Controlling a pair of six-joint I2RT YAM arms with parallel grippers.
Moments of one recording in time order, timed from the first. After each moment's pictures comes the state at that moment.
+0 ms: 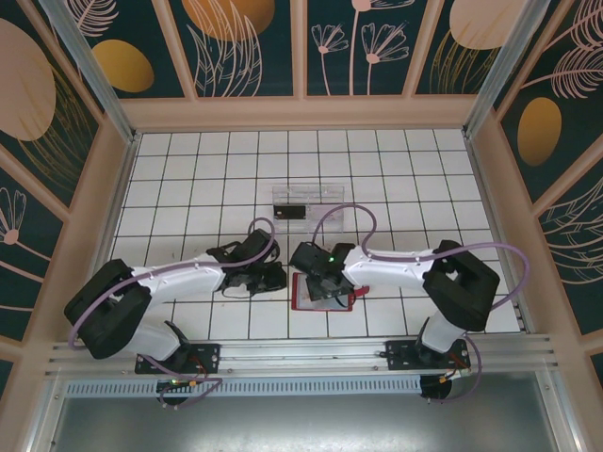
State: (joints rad) left arm -0.81 1.44 0.66 -0.29 0.26 -0.90; right arm 1.08 1.62 0.92 -0.72 0.15 0.81
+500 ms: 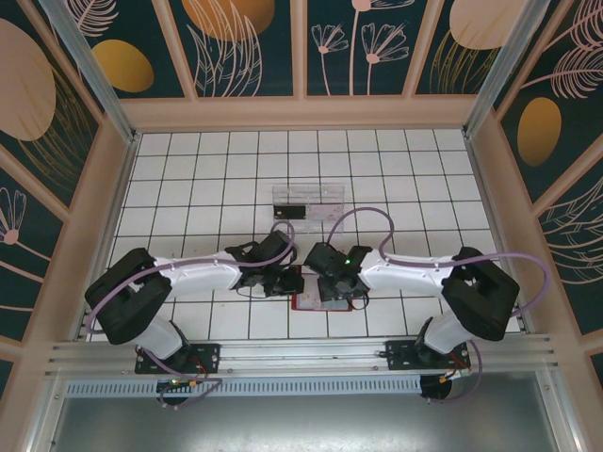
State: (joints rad) left arm -0.90 1.57 0.73 -0.21 0.36 -0.91; right arm 1.03 1.50 0.81 -0.69 0.13 0.83
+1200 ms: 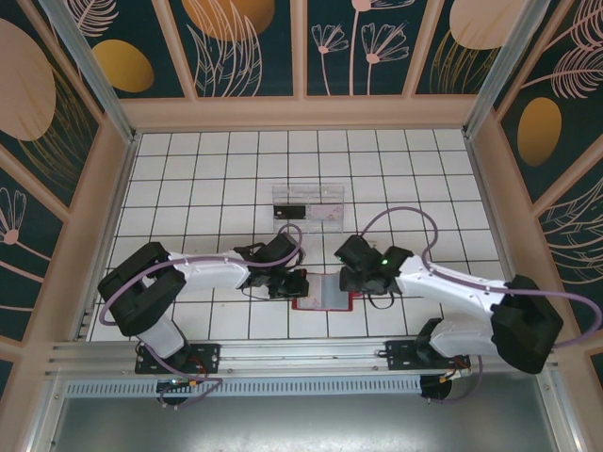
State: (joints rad) left arm -0.92 1.64 0.76 -0.19 0.39 -0.91; right arm 0.89 1.20 0.67 -0.72 0.15 0.91
